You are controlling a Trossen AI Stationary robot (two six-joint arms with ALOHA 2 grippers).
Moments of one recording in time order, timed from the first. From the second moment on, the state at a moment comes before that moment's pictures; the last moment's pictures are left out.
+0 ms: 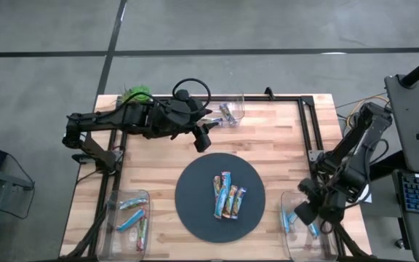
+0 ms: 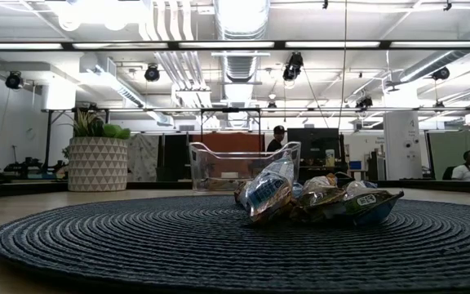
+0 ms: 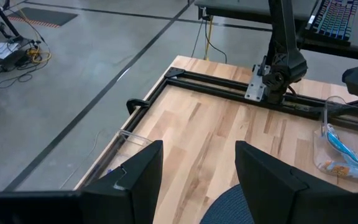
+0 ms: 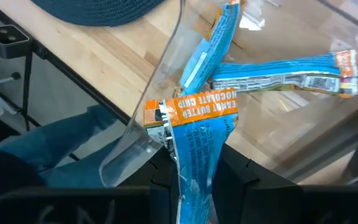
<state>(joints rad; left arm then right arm) -0.06 1.57 1.92 -0.83 -0.49 -0.18 1.00 1.09 0.92 -0.95 0.06 2.02</state>
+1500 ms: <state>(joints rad) -0.06 1.57 1.92 -0.83 -0.49 -0.19 1.00 1.15 0.88 -0.88 0.05 2.03</state>
